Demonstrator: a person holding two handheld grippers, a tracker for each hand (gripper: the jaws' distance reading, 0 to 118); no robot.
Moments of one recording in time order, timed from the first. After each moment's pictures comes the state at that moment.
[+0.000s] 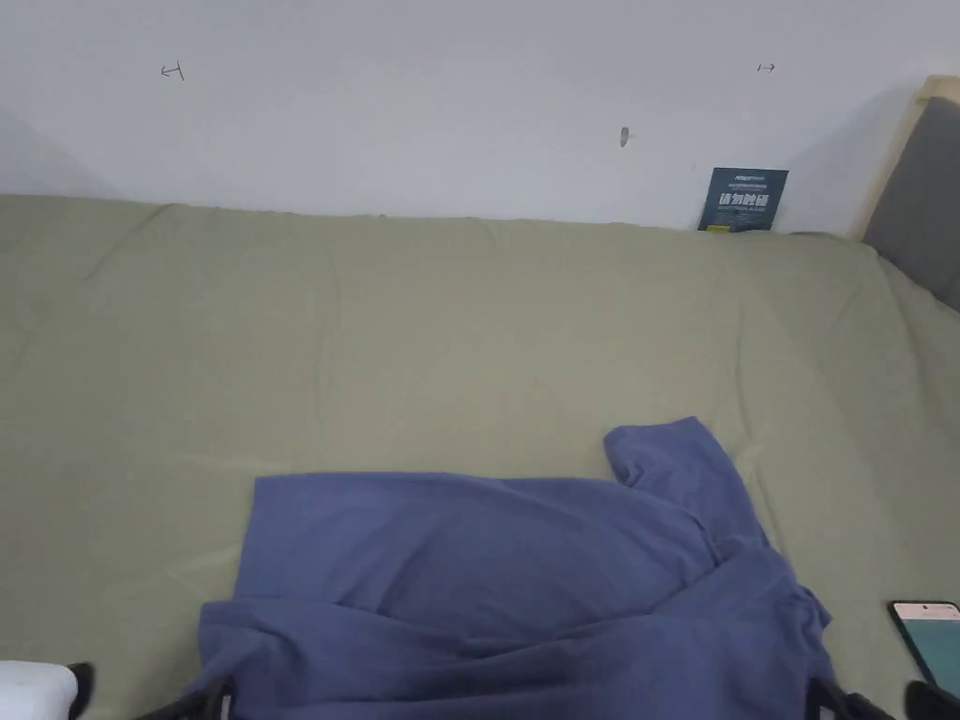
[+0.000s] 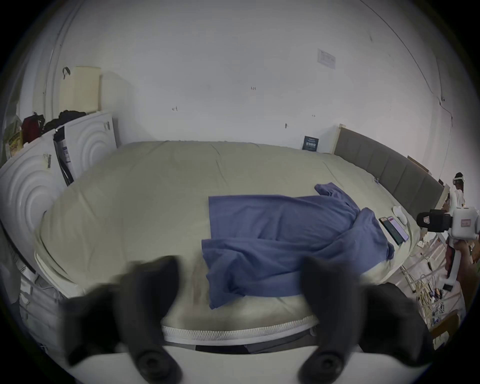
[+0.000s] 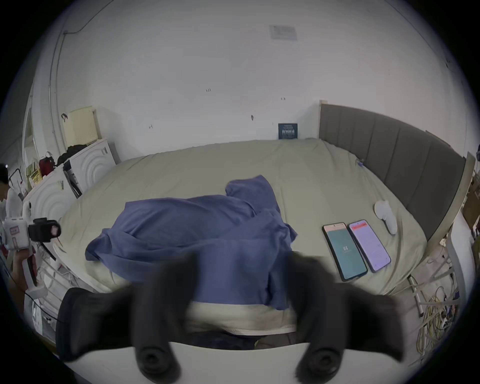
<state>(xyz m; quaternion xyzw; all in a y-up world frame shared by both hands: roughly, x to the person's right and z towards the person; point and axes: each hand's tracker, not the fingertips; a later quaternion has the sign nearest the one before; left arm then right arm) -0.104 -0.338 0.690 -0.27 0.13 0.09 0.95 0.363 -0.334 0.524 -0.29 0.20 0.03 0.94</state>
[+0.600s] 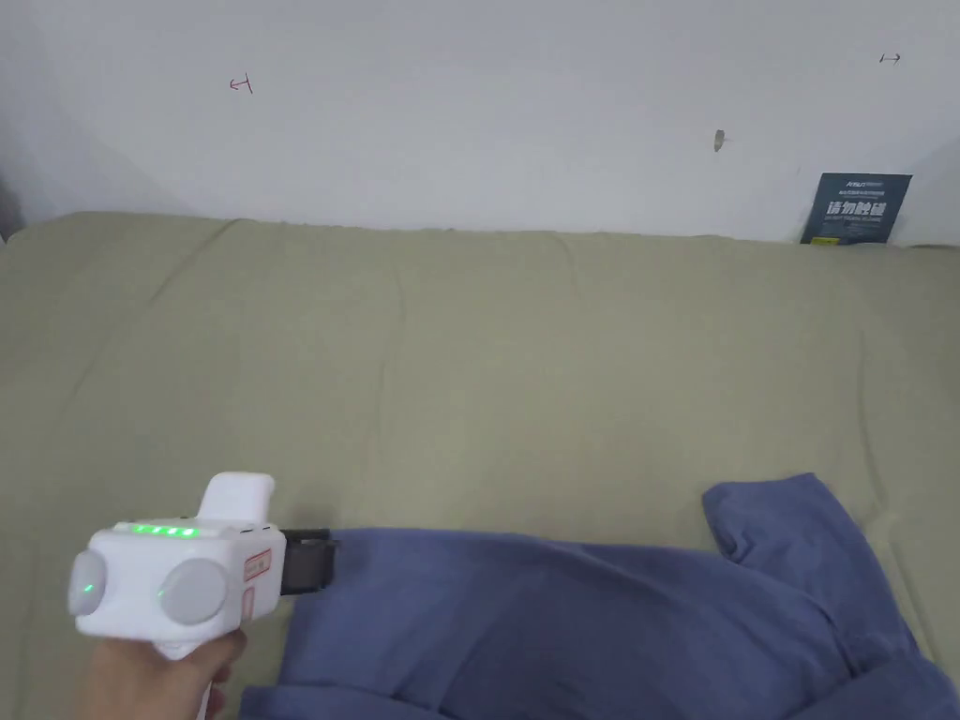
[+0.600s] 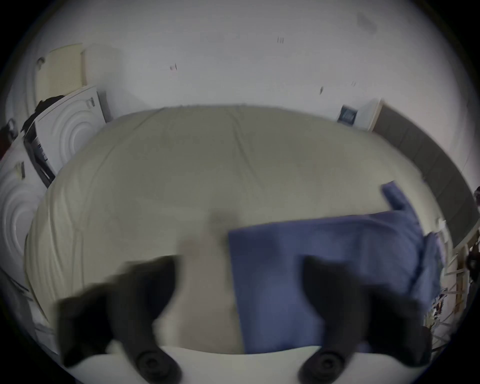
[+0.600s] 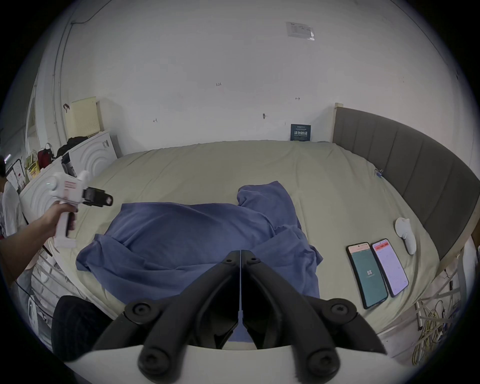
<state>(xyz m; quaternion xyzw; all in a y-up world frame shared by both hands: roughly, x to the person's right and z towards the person) -0.242 -0.416 0.412 -0.42 0.16 0.08 0.89 0.308 -0.351 0.450 -0.30 0.22 0.04 0.93</state>
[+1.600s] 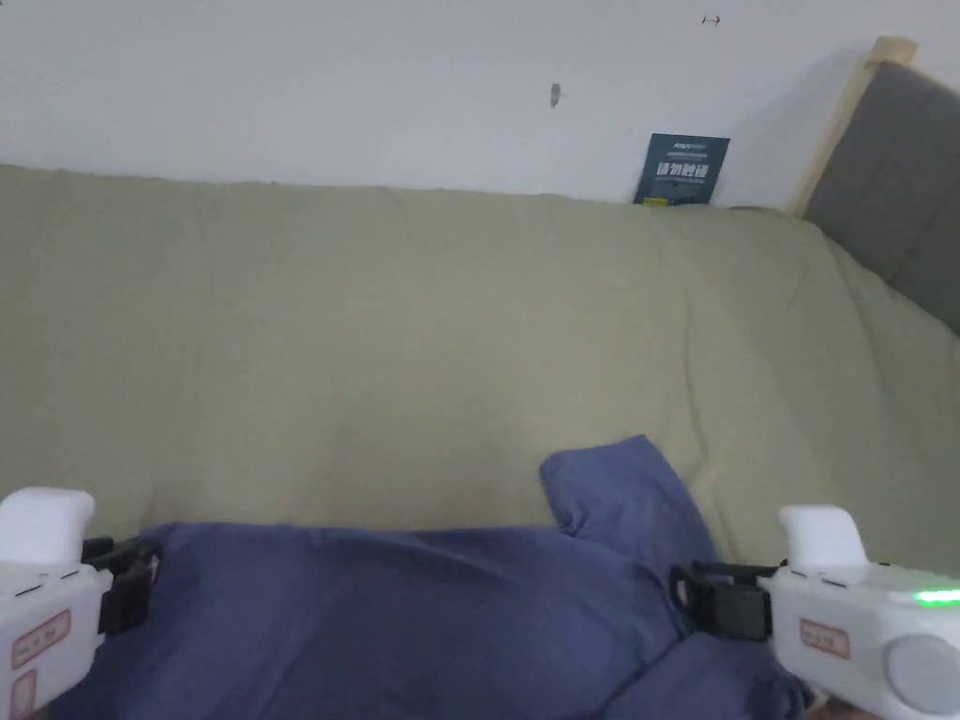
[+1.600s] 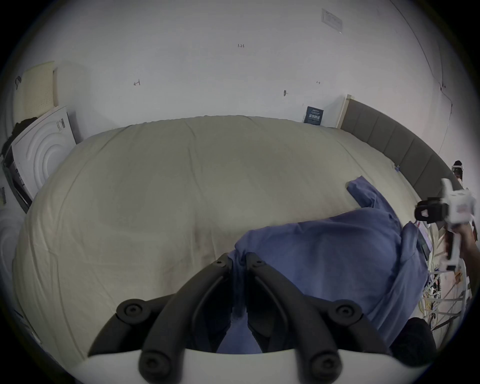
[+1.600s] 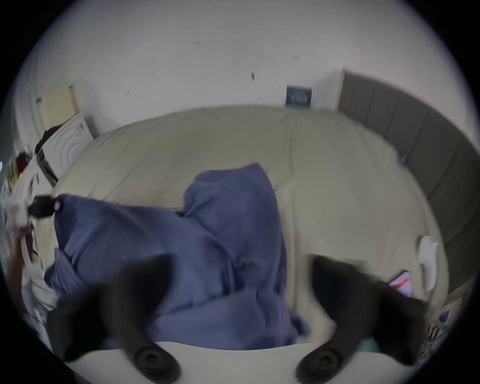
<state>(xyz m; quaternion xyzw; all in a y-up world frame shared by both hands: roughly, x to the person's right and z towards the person) -0.186 -0.395 0.421 -0.37 0.07 0.08 0.93 0.306 -0.406 0.235 -0.43 0.20 0.05 0.88</state>
